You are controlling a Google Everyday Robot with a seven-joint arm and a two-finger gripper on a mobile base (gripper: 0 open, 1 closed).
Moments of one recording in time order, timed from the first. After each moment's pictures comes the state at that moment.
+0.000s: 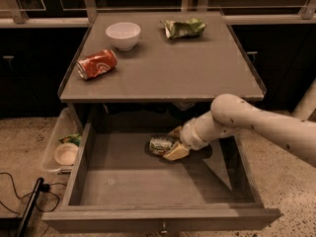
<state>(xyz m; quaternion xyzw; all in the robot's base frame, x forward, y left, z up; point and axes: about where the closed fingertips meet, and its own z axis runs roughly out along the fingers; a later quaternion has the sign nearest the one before) 0.563 -0.069 0.613 -0.60 0.72 0.21 0.28</state>
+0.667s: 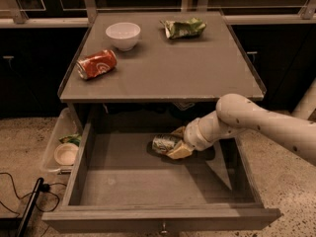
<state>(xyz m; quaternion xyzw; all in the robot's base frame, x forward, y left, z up) 0.557 -0.077 0.621 -0.60 0.72 0.22 0.28</state>
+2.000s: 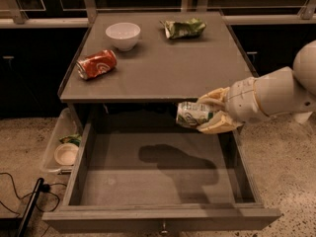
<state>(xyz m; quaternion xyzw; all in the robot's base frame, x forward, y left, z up) 0.497 -0.140 0.839 -0.66 0.65 0.09 0.37</state>
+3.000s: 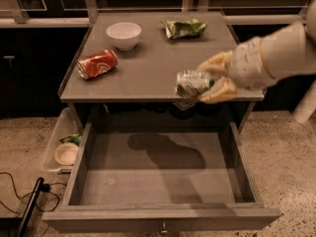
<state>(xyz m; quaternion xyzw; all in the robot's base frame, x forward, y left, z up) 0.526 -0.138 0.912 -0.68 0.62 0.05 0.39</state>
